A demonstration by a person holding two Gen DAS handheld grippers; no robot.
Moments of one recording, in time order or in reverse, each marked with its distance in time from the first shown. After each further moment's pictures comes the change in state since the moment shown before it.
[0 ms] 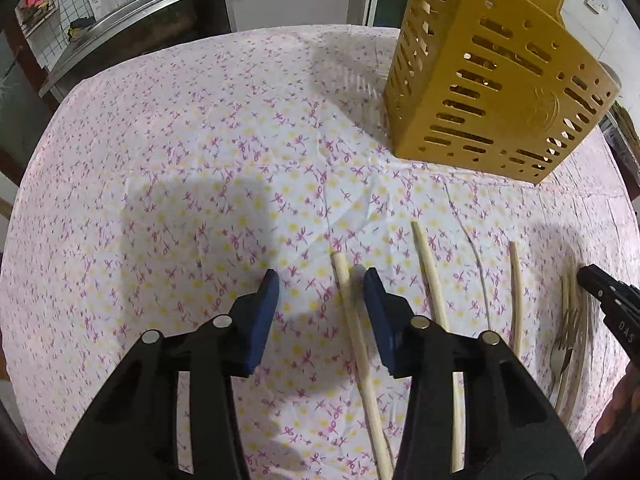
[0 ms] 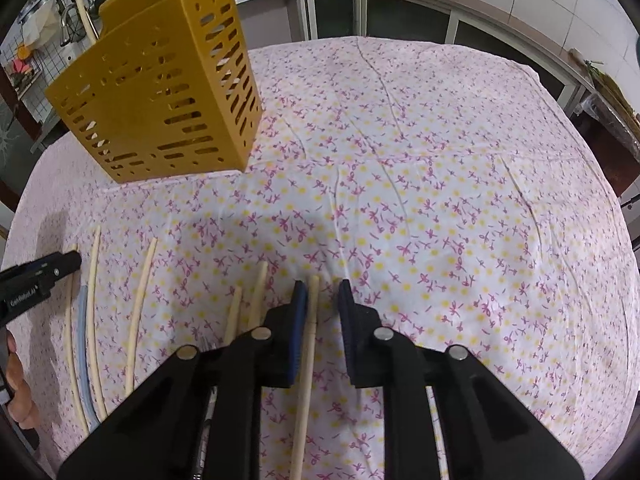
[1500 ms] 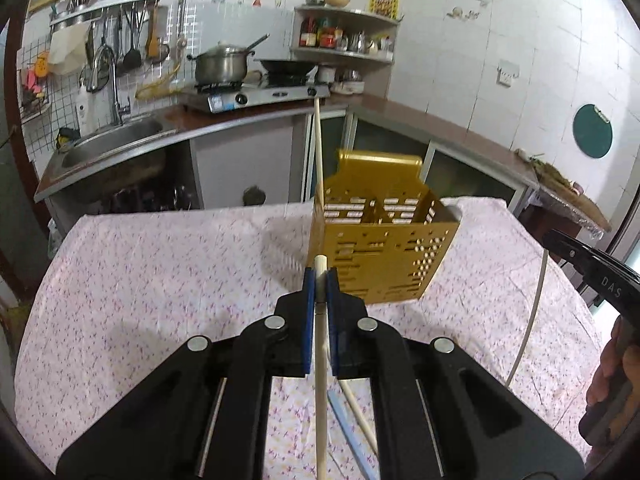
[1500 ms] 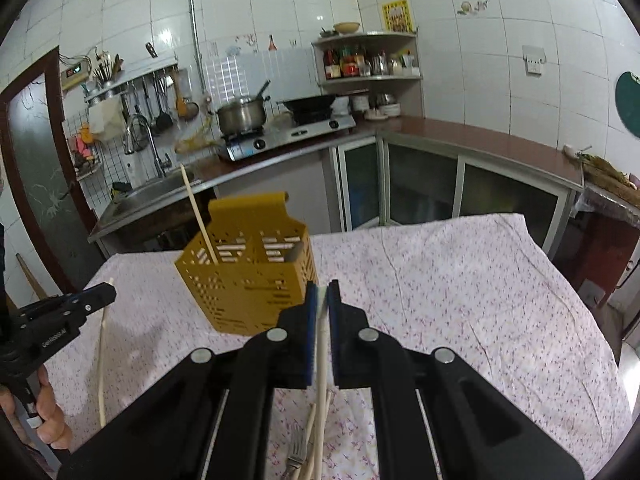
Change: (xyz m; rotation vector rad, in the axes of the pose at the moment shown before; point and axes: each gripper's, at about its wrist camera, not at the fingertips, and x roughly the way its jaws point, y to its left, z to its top) left arm -0.135 -0.011 -0.001 0.105 -0.540 -0.175; right arm -0.149 0.013 0.021 -0.010 -0.564 0.125
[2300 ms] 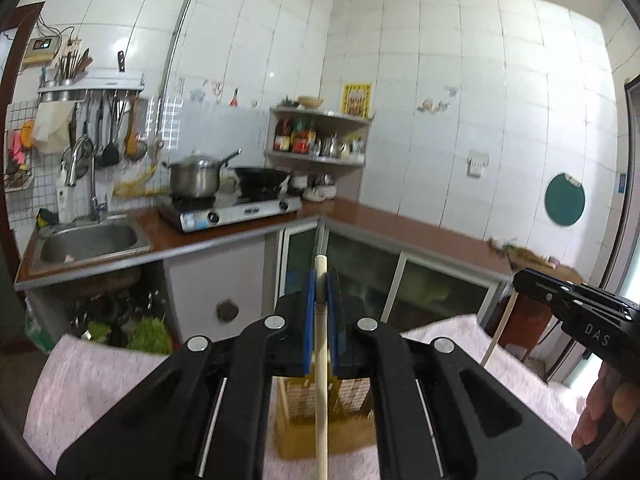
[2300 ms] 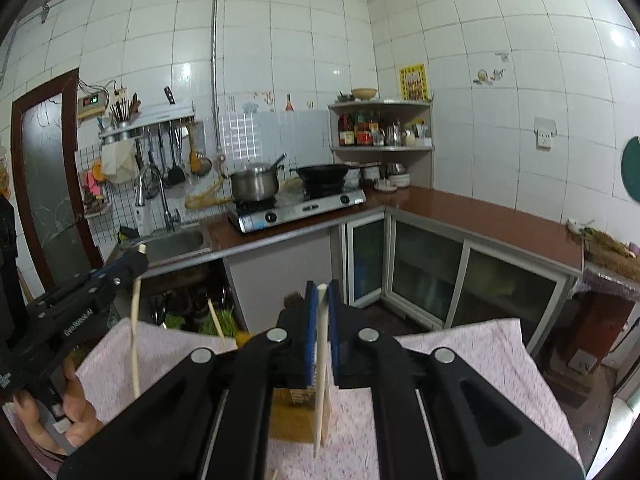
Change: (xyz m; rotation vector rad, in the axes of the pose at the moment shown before) left arm -0.037 -0.032 0.143 0.015 -0.365 -0.094; right arm -0.040 0.035 0.139 -0.080 -0.198 0.000
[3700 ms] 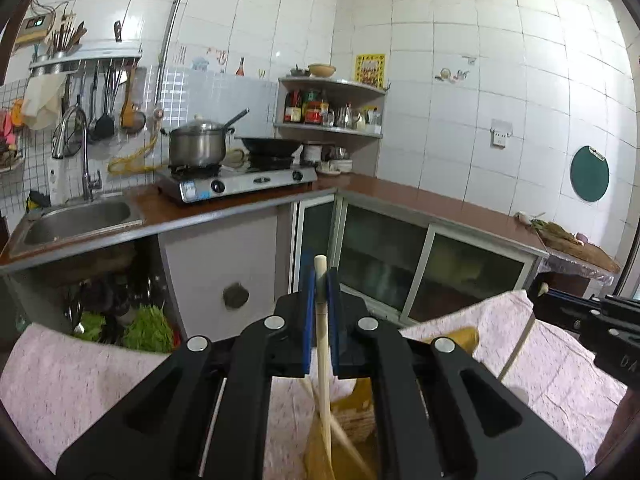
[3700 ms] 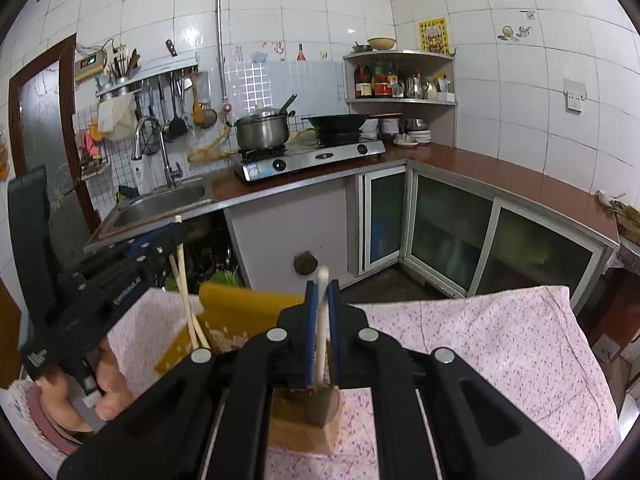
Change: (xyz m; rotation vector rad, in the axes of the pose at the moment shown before) left arm 0.132 0.042 -0.086 0.022 0.087 0.044; right arm 0.125 0.007 -0.093 -0.012 0.159 0.069
